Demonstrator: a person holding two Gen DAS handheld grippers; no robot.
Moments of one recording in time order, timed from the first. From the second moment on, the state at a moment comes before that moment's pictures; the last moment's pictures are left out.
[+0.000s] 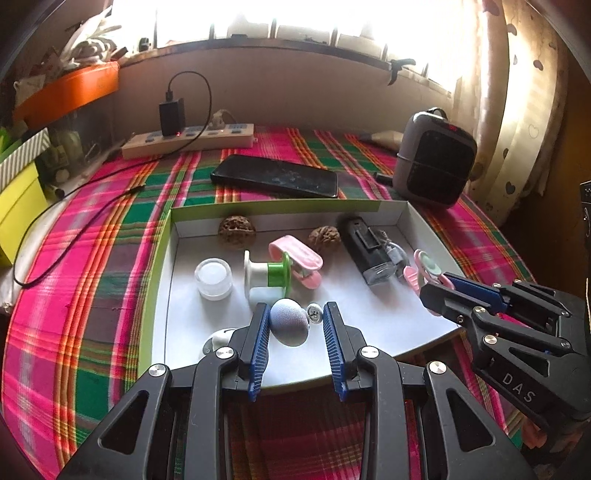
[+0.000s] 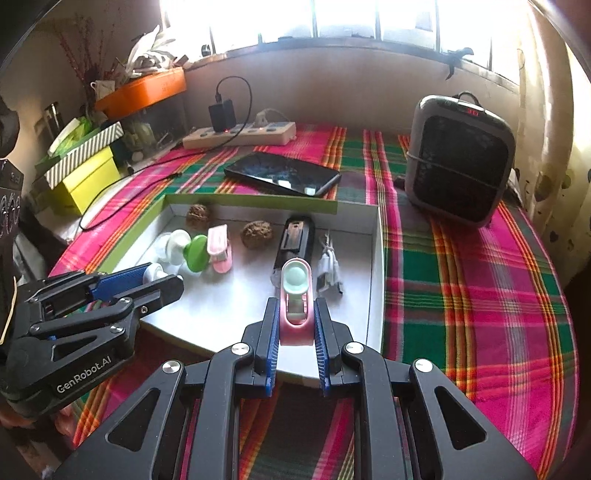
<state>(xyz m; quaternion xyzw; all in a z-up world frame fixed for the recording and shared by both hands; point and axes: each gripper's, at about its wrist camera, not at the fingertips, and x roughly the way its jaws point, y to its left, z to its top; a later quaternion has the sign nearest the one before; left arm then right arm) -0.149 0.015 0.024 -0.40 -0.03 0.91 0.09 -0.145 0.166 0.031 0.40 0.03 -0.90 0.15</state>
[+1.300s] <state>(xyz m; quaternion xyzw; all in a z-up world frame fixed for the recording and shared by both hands) -0.164 0.021 0.011 -0.42 -0.01 0.90 0.07 -0.158 0.165 0.019 0.43 0.04 -0.89 0.13</state>
